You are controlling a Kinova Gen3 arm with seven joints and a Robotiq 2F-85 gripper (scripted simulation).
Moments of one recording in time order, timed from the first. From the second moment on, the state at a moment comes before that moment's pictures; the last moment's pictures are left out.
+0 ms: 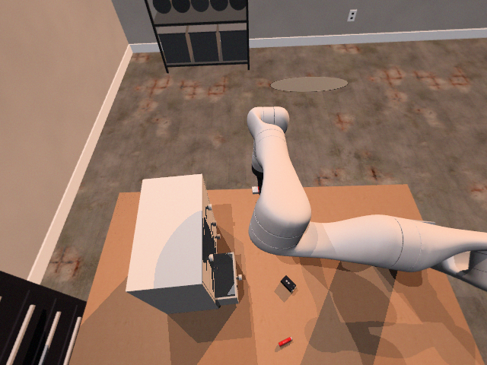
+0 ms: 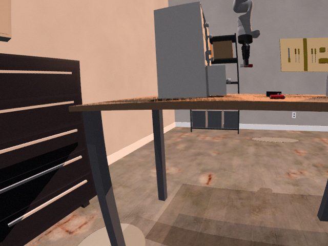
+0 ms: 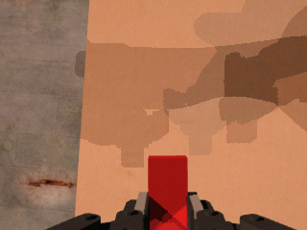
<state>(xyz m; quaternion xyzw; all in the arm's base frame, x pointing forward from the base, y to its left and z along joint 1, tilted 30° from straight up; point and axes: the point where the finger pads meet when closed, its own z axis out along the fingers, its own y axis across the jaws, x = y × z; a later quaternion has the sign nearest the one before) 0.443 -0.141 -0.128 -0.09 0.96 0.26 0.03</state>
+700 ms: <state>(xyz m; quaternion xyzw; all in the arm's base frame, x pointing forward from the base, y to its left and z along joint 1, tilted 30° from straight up) 0.443 -0.139 -0.129 -0.07 0.96 0.26 0.10</state>
